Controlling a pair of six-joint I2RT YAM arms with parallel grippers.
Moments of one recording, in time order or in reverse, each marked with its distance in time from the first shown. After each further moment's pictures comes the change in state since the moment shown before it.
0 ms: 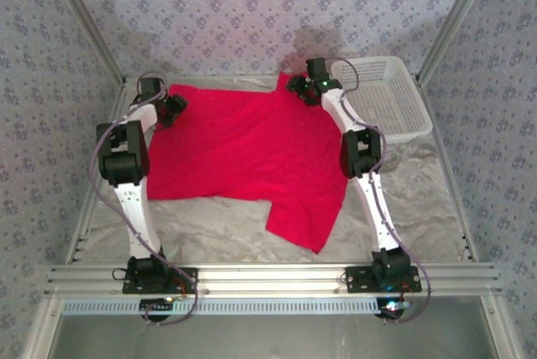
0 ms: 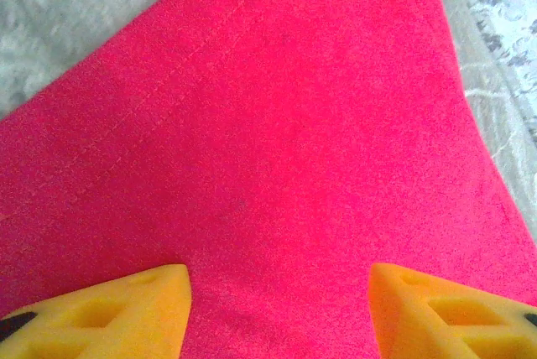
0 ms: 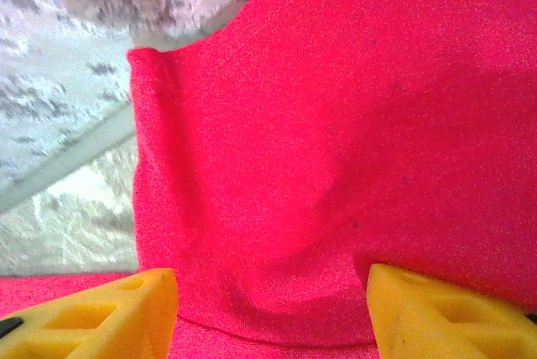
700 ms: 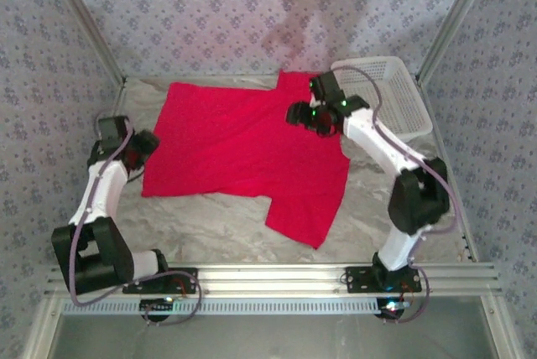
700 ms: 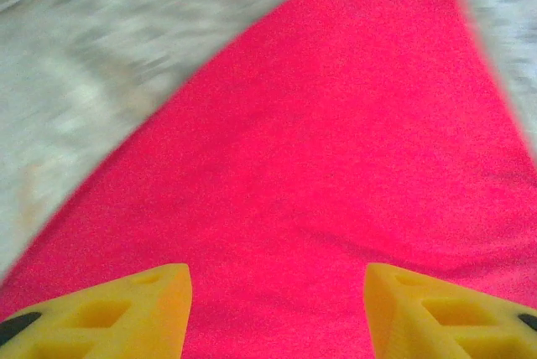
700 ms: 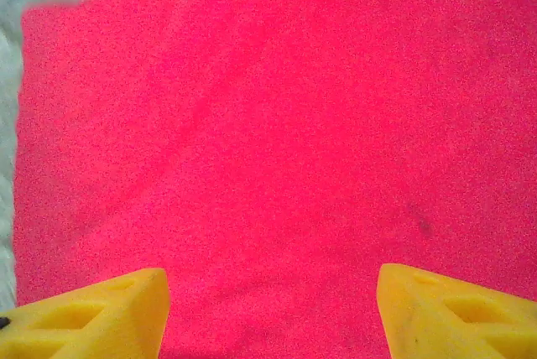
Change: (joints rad) left arm 0.150 -1.022 -0.840 -0.217 -0.110 0.053; right arm 0.216 -1.151 -1.215 -0.116 0.088 -0.161
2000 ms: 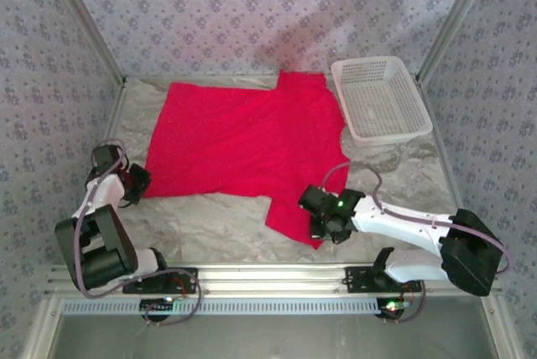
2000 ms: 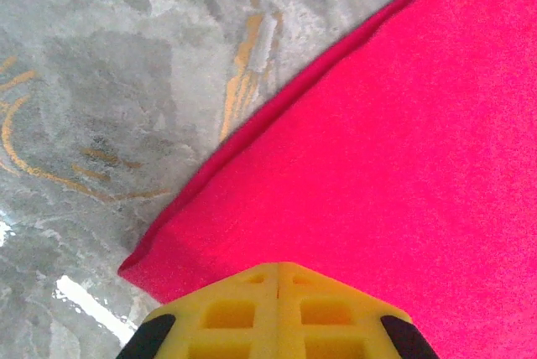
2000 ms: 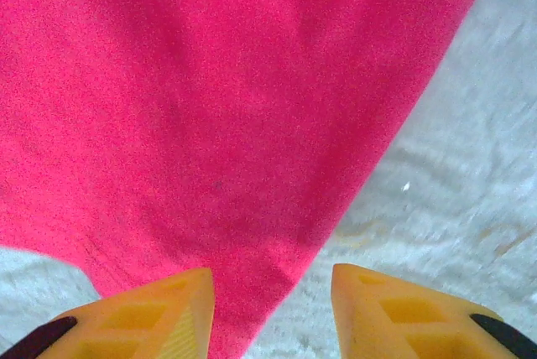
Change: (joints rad) left arm 0.144 0.037 -0.184 -0.002 0.080 0.004; right arm 0.517 -0.458 -0.798 -0.184 0.158 0.386
